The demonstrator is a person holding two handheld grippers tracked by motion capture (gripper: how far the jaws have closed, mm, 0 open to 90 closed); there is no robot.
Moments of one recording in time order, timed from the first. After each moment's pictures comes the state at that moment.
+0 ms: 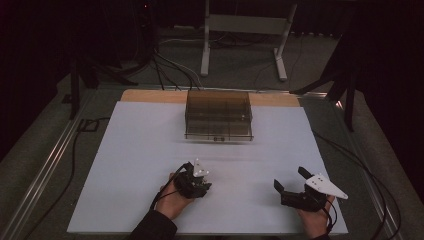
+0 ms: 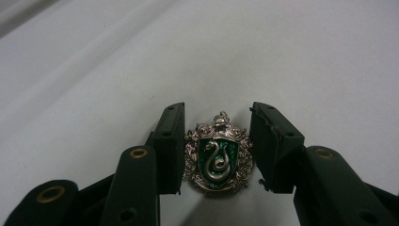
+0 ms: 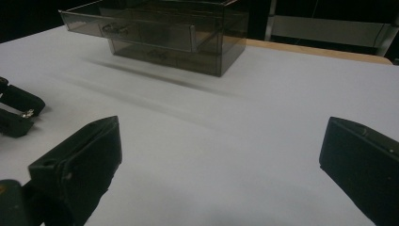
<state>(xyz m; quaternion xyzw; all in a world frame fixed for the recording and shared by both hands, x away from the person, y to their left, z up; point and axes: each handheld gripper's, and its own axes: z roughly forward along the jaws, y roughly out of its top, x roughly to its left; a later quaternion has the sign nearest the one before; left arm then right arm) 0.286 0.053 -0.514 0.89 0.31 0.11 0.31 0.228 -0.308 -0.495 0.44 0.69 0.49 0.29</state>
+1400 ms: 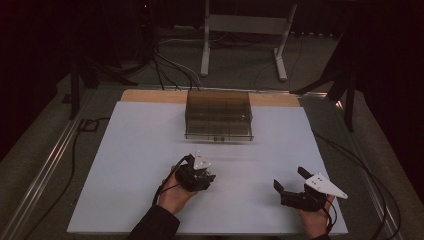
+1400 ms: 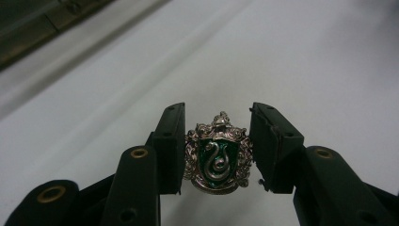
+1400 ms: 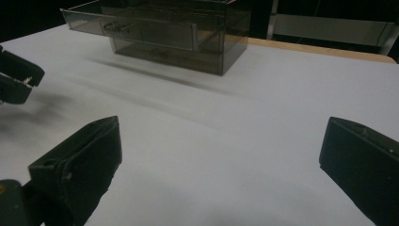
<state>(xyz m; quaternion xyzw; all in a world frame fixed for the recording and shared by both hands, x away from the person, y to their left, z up) 0.293 0.048 -0.479 0.87 0.31 0.12 0.35 0.229 -0.308 -0.496 0.44 0.70 0.49 0.29</state>
